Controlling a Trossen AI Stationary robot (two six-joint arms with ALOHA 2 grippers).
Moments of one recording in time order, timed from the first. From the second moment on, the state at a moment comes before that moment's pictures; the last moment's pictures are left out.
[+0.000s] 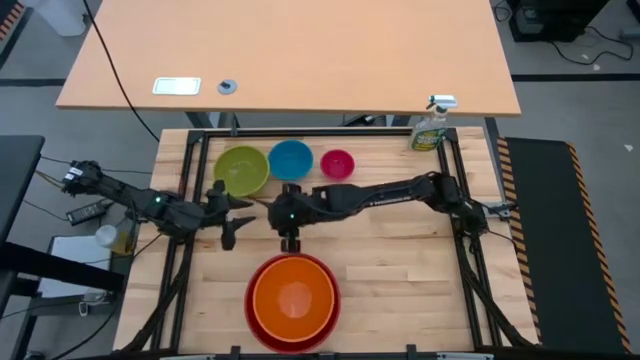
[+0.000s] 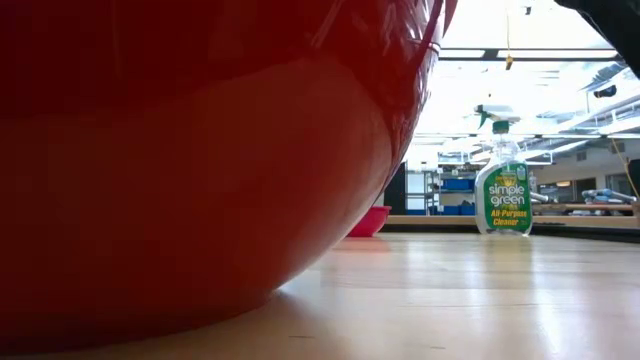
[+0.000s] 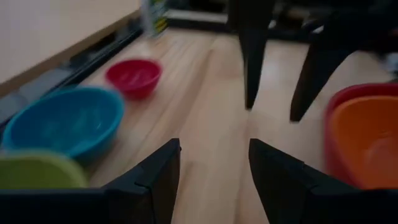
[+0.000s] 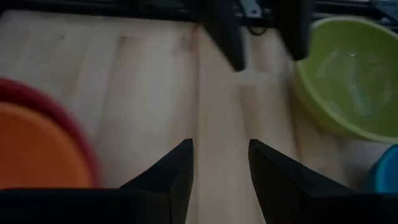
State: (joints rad) left arm -0.37 0.54 0.38 -0.28 -0.60 -0.30; right arm 0.07 2.19 2.01 -0.58 0.11 0.00
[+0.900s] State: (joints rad) left arm -0.40 0.52 0.46 -0.47 -0.72 -0.45; right arm -0.10 2.37 1.93 0.01 0.08 -0.13
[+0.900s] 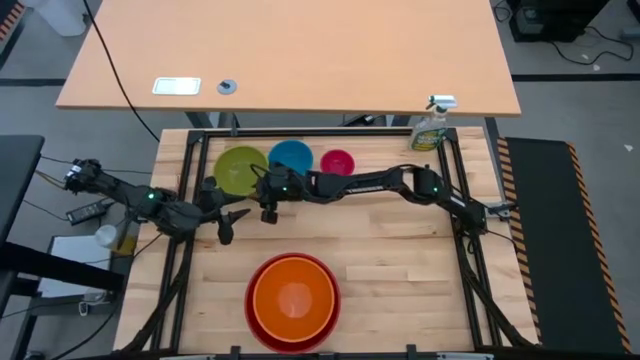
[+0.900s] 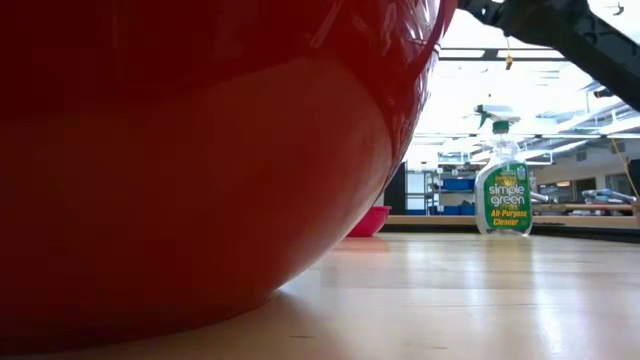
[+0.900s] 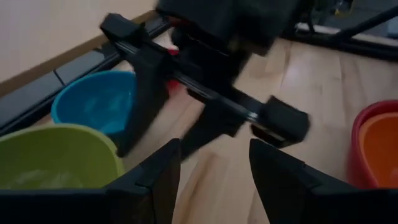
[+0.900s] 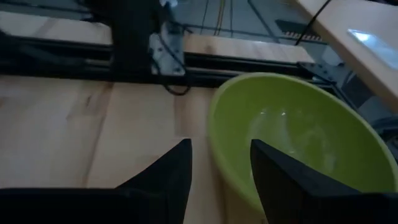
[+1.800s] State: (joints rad) left arm -0.05 0.83 0.56 -0.72 -0.56 -0.55; right arm 0.02 2.20 1.93 -0.42 0.30 -0.11
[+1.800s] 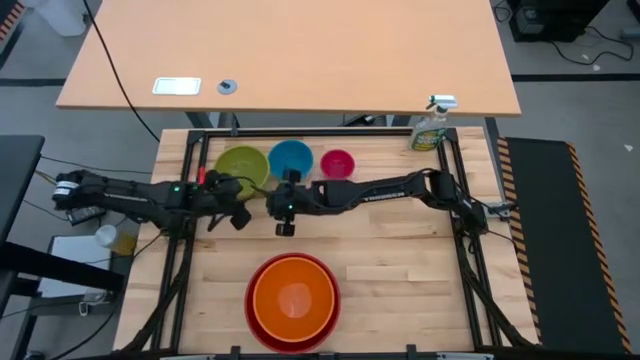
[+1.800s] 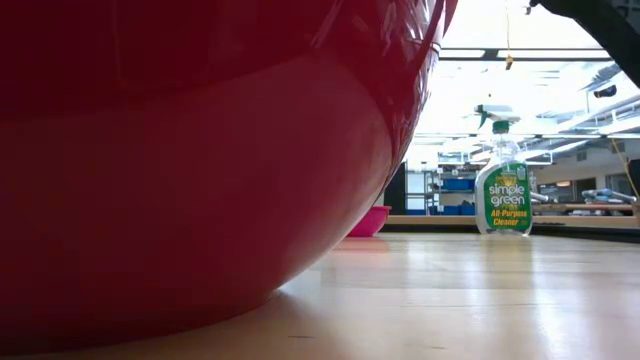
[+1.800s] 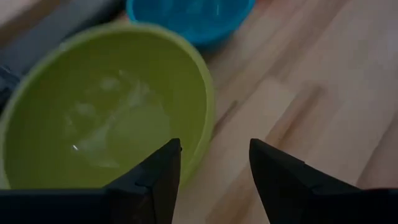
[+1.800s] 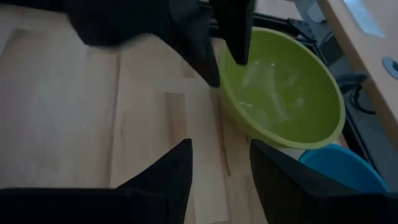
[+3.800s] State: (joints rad) left arm -0.28 1.24 0.90 -1.11 -0.84 -0.45; right arm 0.11 1.90 1.57 -0.52 0.57 0.10
